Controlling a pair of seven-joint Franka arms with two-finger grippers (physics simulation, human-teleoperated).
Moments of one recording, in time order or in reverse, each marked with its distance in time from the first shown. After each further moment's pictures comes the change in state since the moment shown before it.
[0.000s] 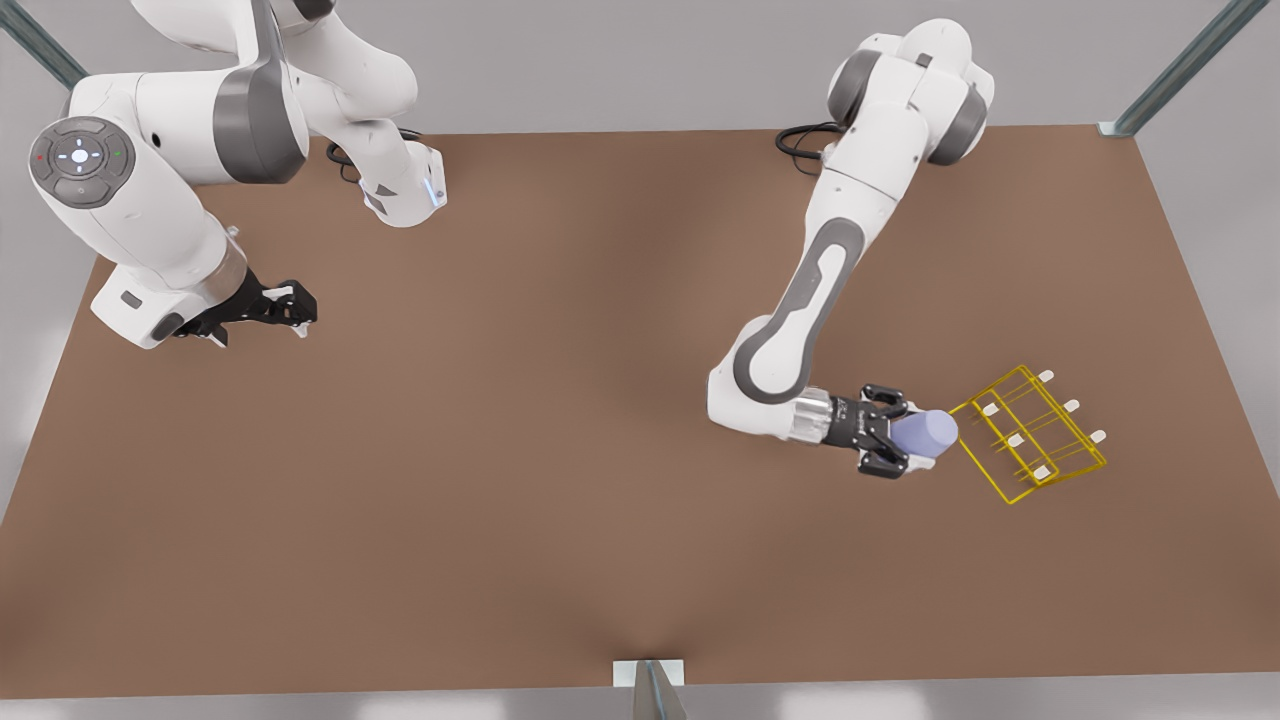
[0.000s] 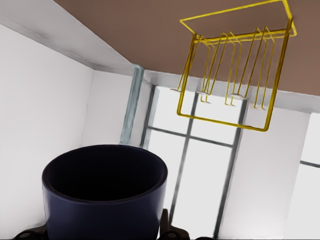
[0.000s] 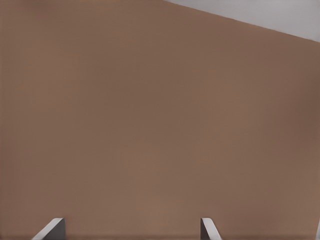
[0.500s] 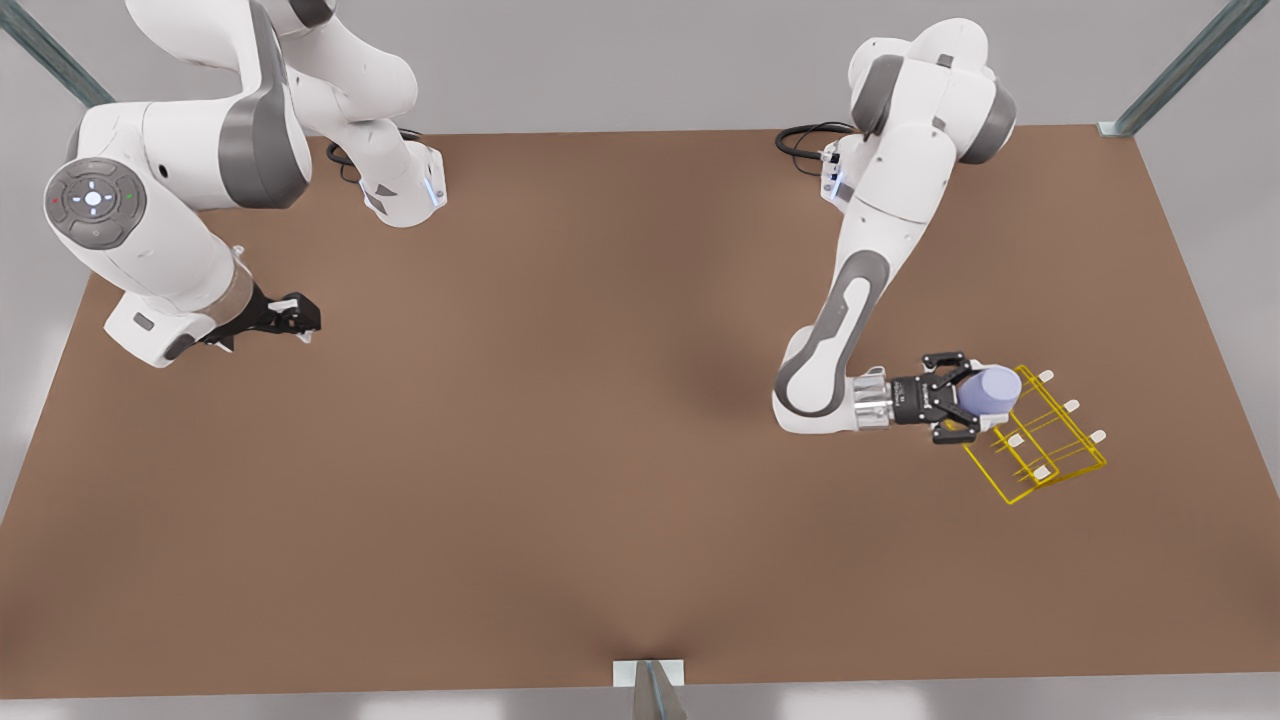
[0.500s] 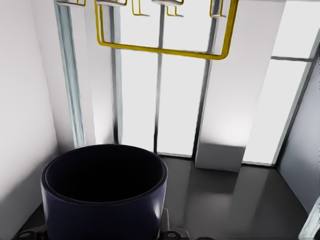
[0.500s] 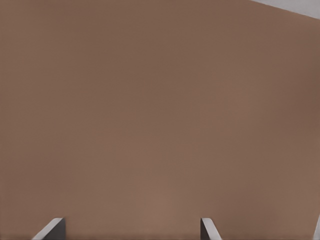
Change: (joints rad) left arm 0.123 -0.026 0.000 -0.266 0.137 -0.252 -0.010; right arm -0.008 0.027 -0.001 -0.014 0.001 -0.028 0.000
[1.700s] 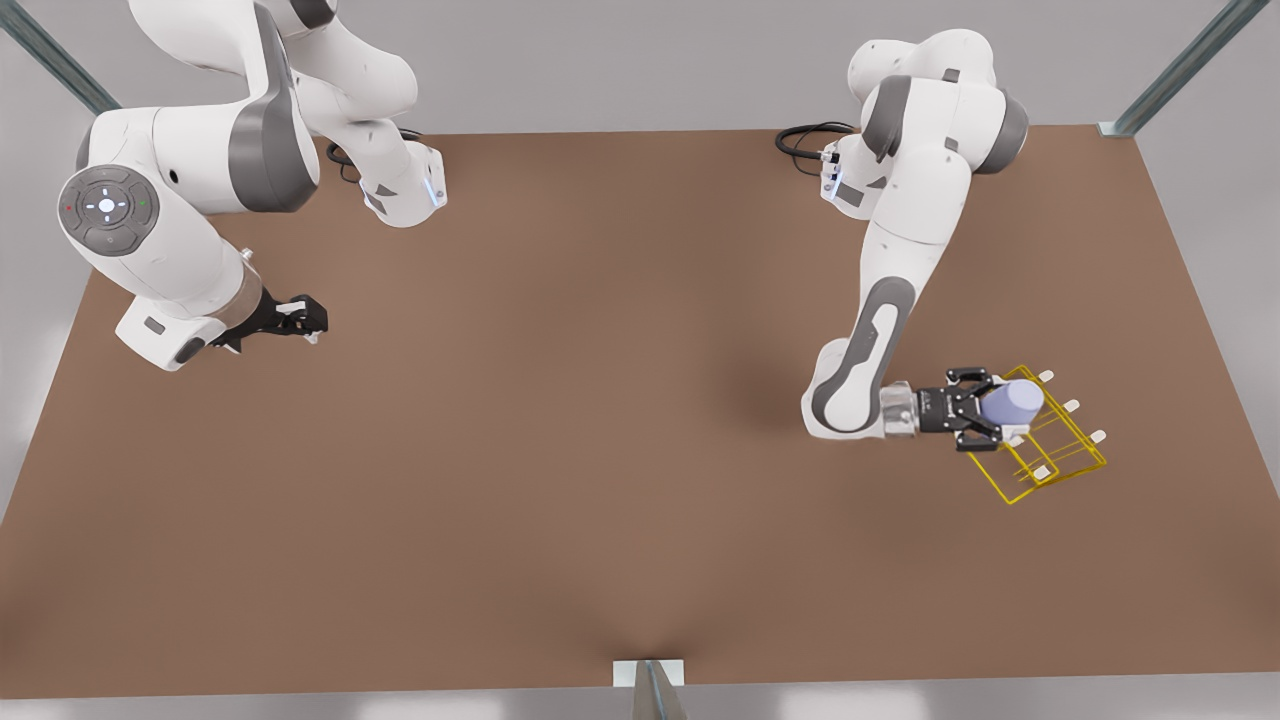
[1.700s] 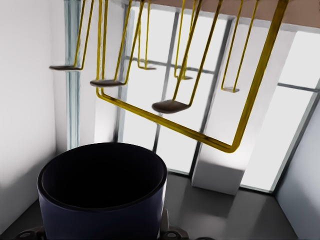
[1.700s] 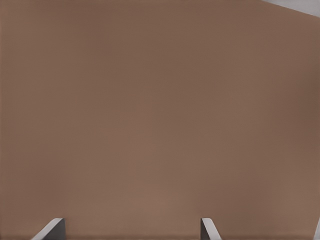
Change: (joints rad) left arm 0.062 0.045 0.045 -0.051 -0.015 0.139 -0.236; right arm 0.010 0.008 0.000 0.000 0.000 -0.002 0.003
